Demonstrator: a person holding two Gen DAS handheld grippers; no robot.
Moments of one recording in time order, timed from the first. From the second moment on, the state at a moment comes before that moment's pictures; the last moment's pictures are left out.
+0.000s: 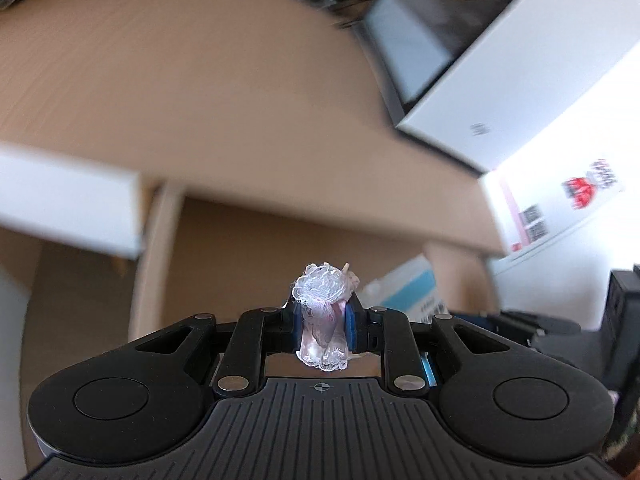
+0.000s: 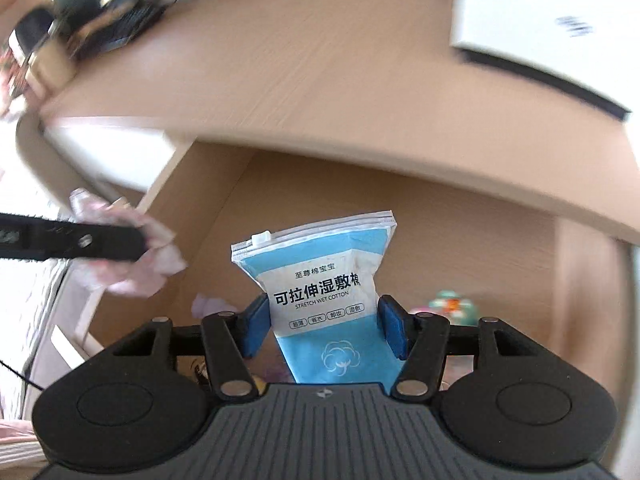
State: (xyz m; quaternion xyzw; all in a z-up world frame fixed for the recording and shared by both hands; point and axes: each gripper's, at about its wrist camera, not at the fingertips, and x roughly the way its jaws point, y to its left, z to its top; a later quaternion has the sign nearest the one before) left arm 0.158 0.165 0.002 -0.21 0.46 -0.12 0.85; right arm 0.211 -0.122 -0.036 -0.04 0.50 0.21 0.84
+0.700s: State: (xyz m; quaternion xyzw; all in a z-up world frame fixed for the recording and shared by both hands) left arm 0.335 0.079 -0.018 -0.11 0.44 -0.14 0.88; right arm 0.257 -0.159 0.031 0.00 0.41 0.06 0.91
